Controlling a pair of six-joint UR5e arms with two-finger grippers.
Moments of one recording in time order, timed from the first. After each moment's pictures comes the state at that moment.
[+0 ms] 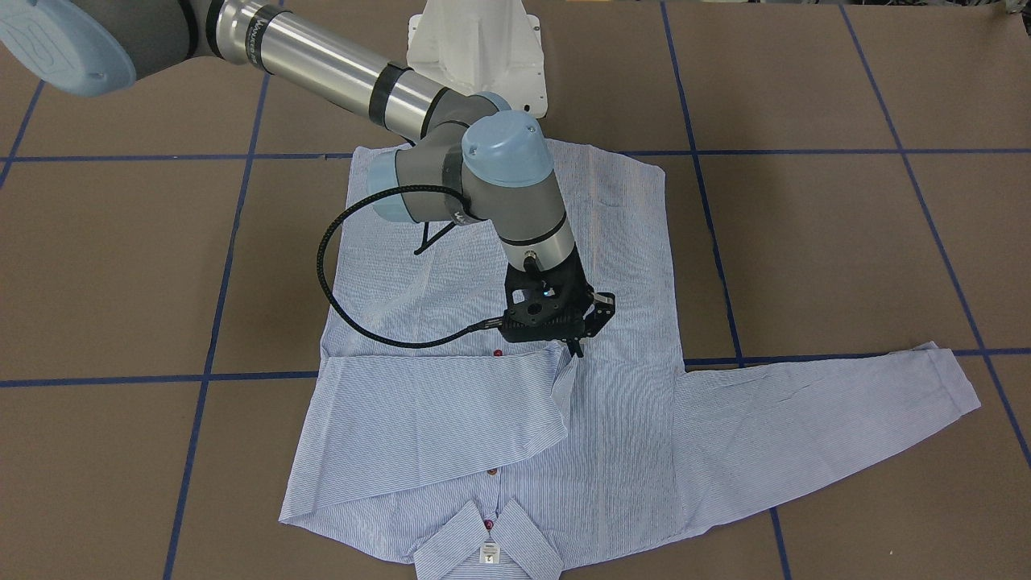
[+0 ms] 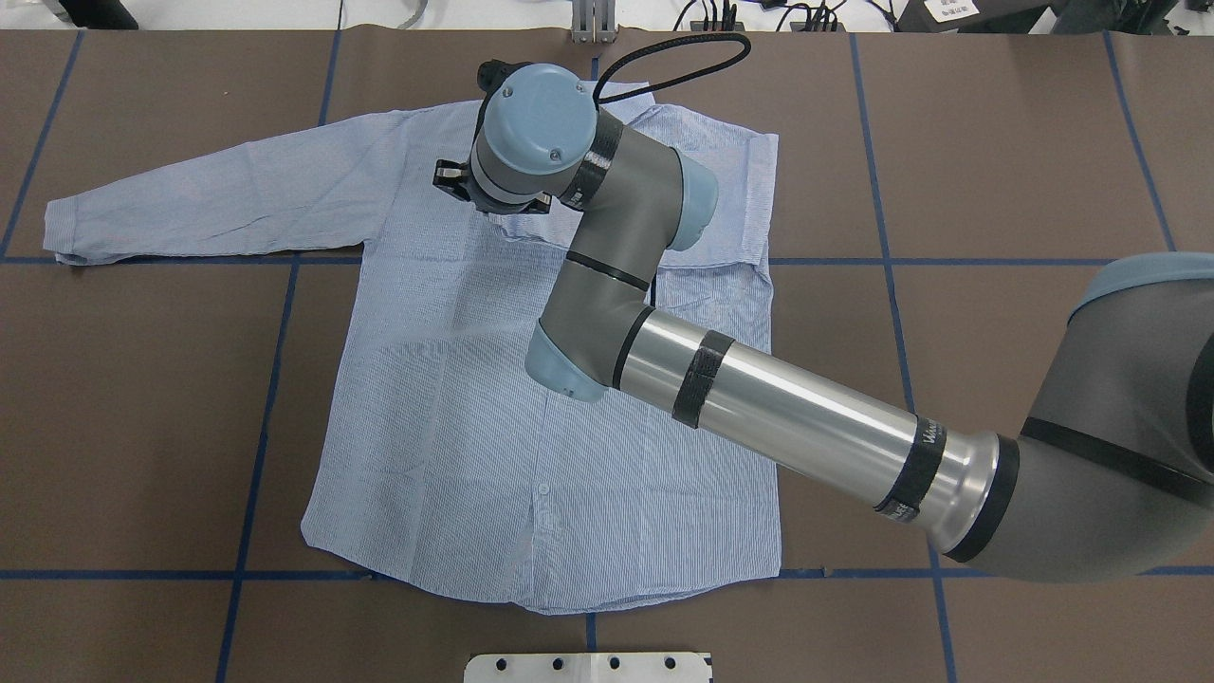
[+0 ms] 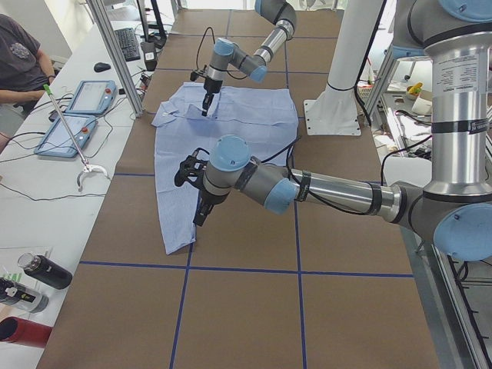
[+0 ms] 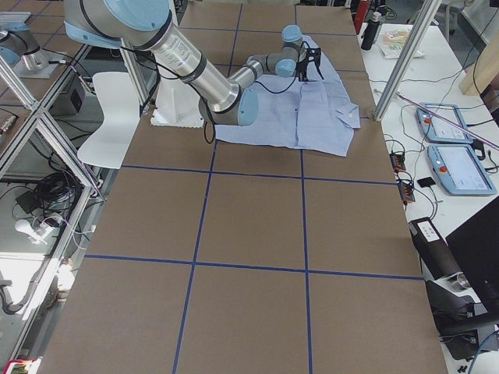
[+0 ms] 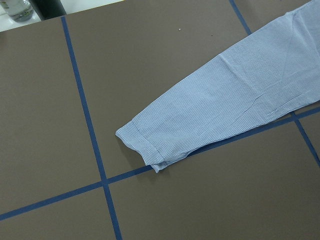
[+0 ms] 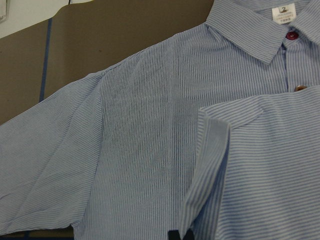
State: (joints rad) left arm -1.54 -1.47 -1.84 -1.95 -2.41 -0.09; right arm 0.59 -0.44 1.00 -1.00 1.75 1.39
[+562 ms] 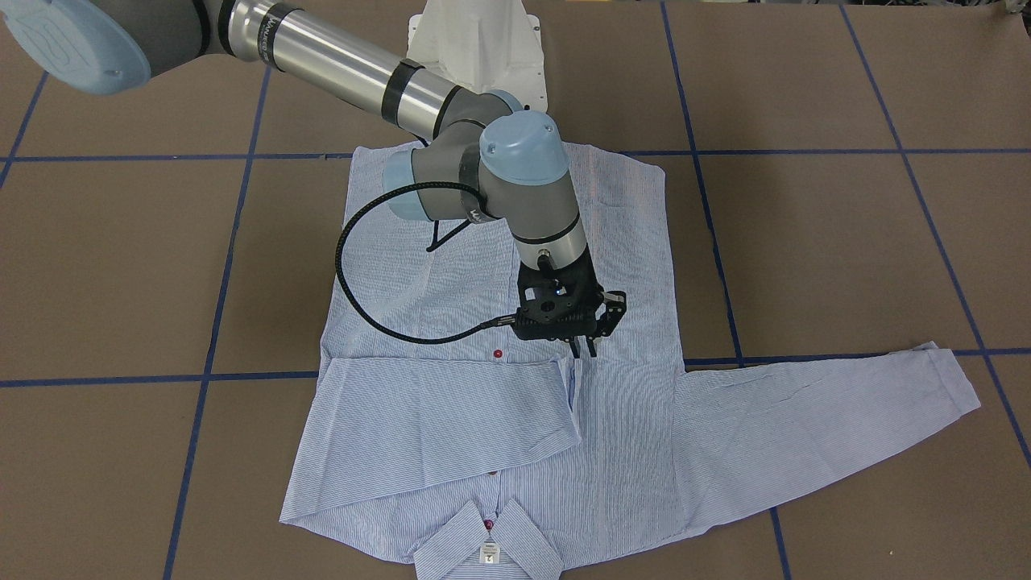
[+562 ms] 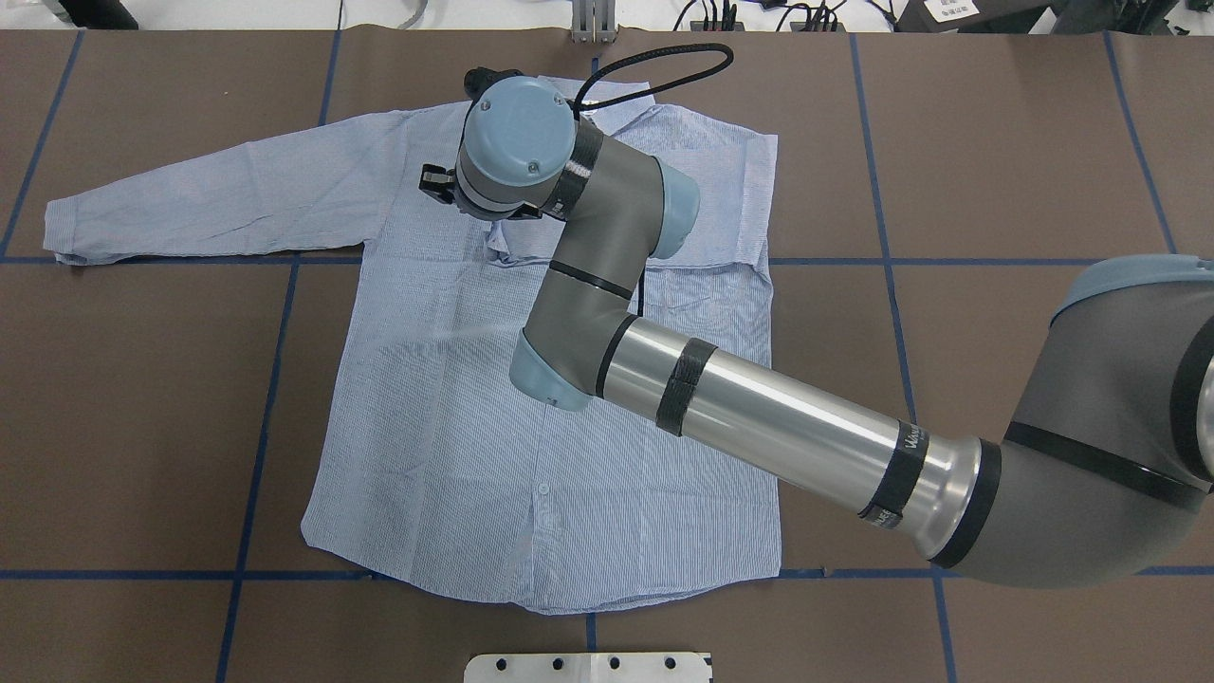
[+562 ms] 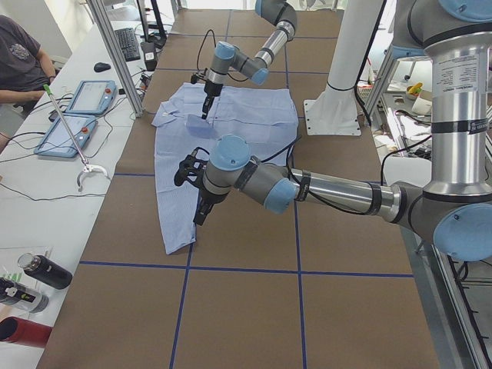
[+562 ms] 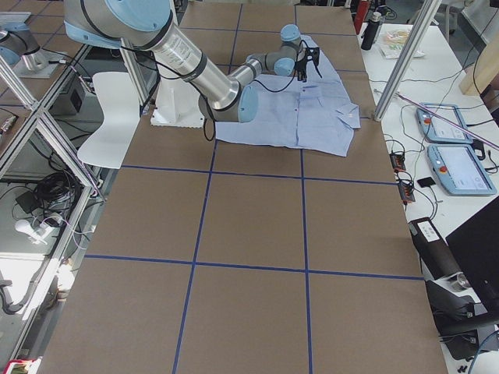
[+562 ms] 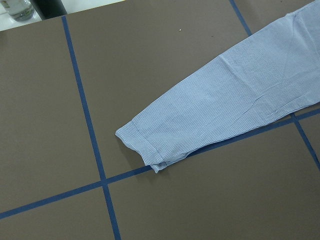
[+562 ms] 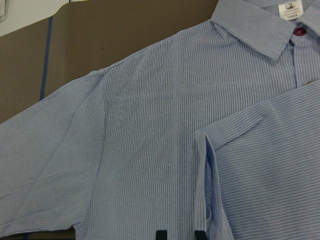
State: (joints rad) left arm -1.54 -1.47 -1.84 -1.97 -2.41 -0.13; right arm 0.57 -0.42 0.97 -1.00 1.71 1.40
